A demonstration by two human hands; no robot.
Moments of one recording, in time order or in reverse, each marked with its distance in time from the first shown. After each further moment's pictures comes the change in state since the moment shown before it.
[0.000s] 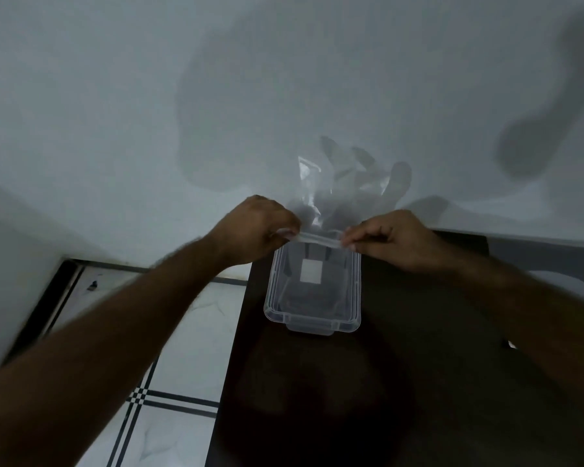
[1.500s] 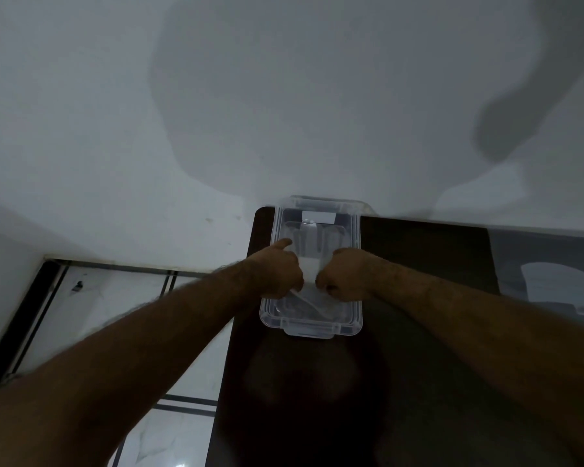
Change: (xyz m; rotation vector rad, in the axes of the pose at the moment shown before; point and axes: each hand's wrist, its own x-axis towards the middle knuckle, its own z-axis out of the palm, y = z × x) left_hand 0.017 -0.009 0.129 0.400 -0.791 0.112; right_hand 0.057 0.055 0.097 -0.940 -0.707 0.042
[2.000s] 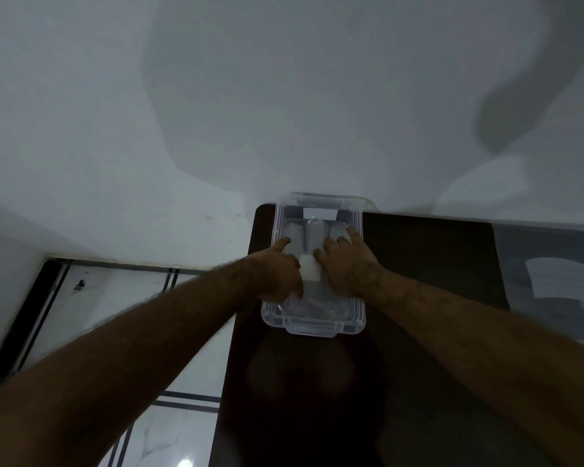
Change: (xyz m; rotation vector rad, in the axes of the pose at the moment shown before) left_hand -0.006 0.000 -0.006 -0.048 -0.134 0.053; right_hand 0.020 -0.011 0.011 -0.121 0.078 0.339
